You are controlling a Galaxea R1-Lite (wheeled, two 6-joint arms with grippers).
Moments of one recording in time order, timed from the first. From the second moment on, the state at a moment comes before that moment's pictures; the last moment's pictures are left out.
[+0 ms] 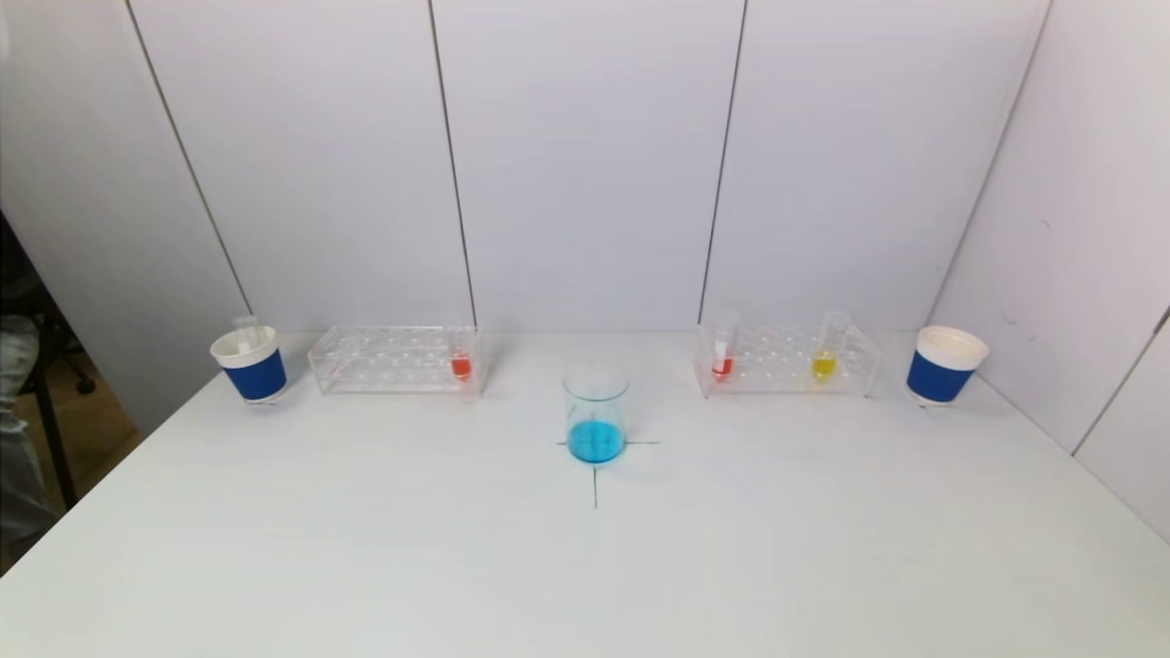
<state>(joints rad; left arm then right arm) -0.01 0.00 0.00 0.00 0.00 -0.02 -0.01 0.51 -0.45 -0.10 0.04 0.02</state>
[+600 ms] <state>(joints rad) -0.01 0.00 0.00 0.00 0.00 -0.02 0.11 1.15 -0.66 -0.50 -0.06 0.05</state>
